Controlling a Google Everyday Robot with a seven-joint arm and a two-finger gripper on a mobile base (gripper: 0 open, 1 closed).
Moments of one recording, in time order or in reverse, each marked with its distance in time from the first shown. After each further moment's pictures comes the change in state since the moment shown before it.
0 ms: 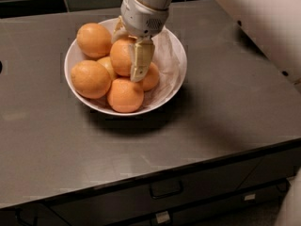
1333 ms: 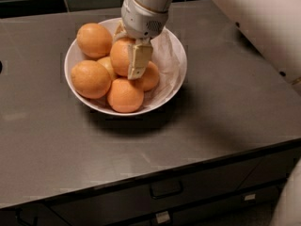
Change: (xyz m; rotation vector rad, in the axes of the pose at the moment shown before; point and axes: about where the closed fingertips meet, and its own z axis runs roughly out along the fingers) arm 0.002 0.000 0.006 -0.011 -0.006 0.000
